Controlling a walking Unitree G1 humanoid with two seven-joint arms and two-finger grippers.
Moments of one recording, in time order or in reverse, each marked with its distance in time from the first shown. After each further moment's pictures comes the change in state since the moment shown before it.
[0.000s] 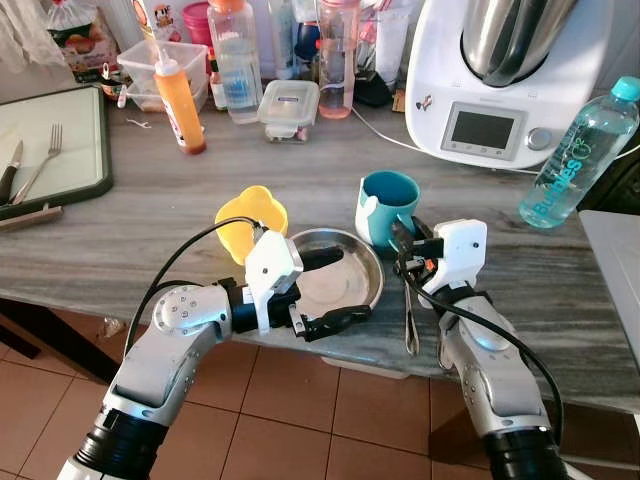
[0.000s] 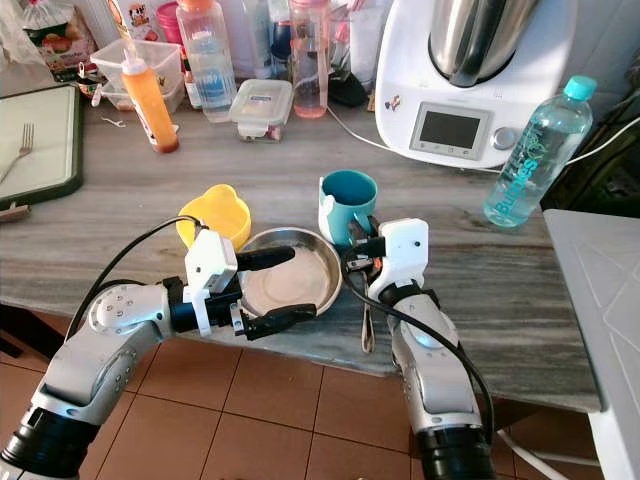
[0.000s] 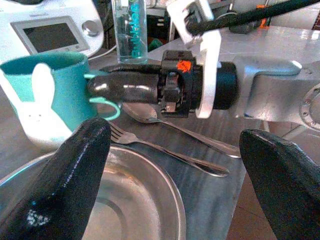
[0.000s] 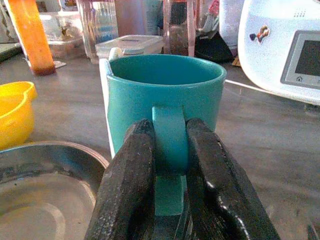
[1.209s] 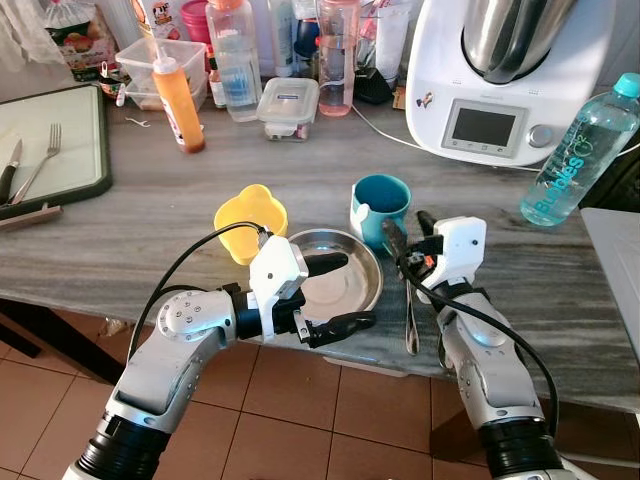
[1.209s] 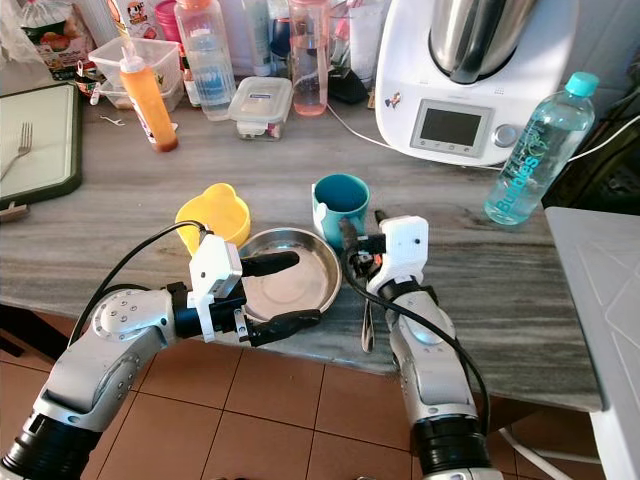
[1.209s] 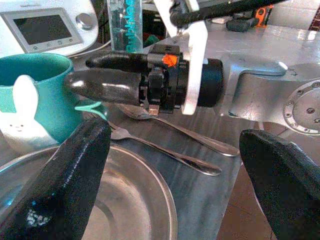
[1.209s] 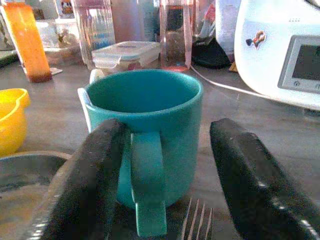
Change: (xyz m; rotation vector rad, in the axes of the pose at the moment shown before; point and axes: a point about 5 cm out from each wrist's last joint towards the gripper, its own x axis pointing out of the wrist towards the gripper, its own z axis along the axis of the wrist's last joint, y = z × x) left arm 0.003 -0.006 -0.003 -0.023 0.007 -0.007; right arm 0.004 0.000 0.005 -0.005 -0.054 -0.005
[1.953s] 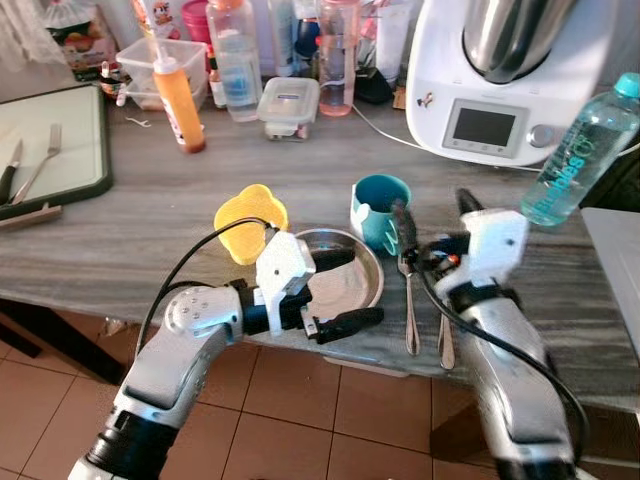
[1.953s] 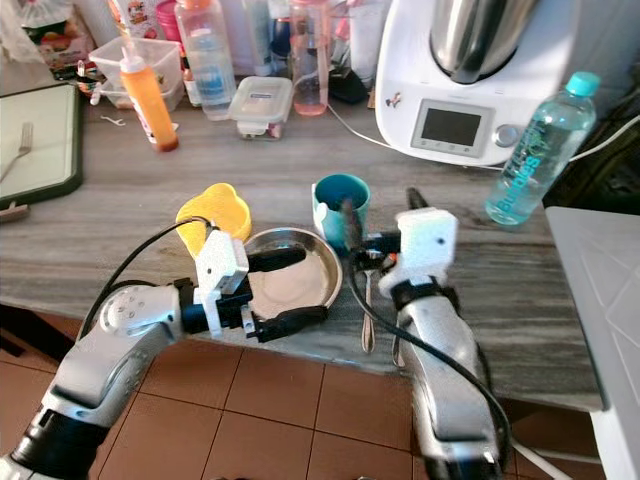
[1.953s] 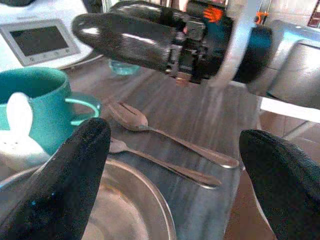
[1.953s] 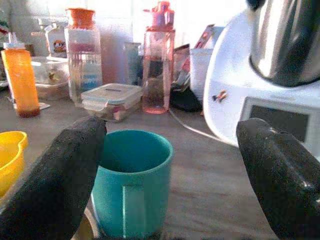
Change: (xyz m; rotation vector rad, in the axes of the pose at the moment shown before) left arm 0.010 0.000 0.005 0.014 -0.040 -0.010; right arm -0.030 0.004 0.043 -0.098 -0.132 -0.097
